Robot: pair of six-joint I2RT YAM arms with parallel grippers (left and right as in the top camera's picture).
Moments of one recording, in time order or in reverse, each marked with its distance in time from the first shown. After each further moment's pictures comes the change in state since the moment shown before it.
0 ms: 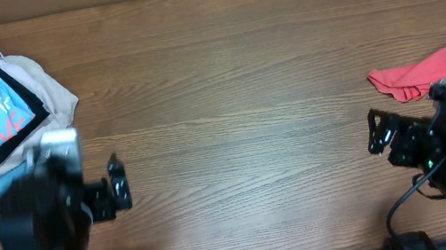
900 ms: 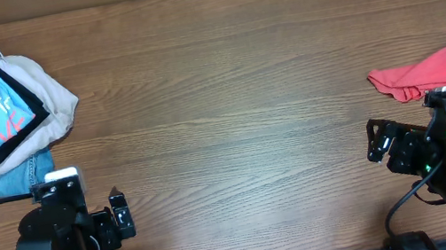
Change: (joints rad) left arm 0.000 -0.115 -0.124 -0.133 -0.058 -0.103; right arm 0.000 0.002 -0.010 -0.061 0.000 0.001
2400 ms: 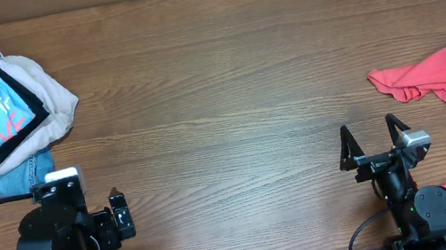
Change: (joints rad) left arm 0.000 0.000 -0.002 -0.003 -0.004 0.000; right arm 0.000 -0.689 -1.023 1.094 -0.097 -0.177
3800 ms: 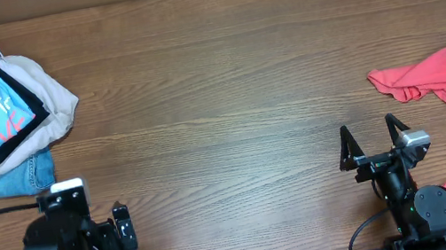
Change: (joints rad) left arm 0.000 -0.044 -0.044 -0.067 -0.003 0.000; right arm 0.000 0.000 0.000 -0.002 0.000 -0.003
